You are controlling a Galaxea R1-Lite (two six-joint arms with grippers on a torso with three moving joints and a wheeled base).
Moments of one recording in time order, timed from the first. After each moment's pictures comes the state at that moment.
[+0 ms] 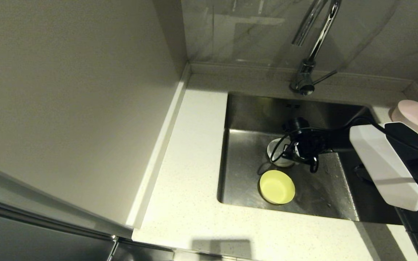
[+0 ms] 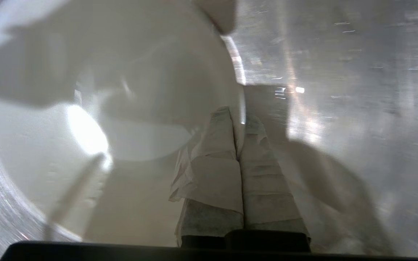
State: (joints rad) left arm 0.00 0.00 0.00 0.00 0.02 -0.02; right arm 0.18 2.52 -1.97 0.28 -0.46 0.50
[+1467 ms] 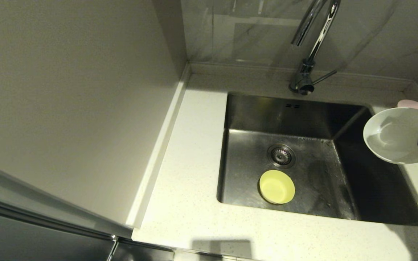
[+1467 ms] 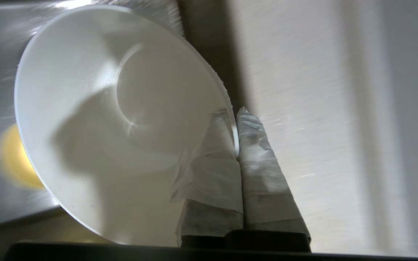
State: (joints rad) left arm 0.00 0.00 0.00 0.00 0.02 -0.02; right arm 0.08 1.37 -1.21 0.41 -0.57 0.21
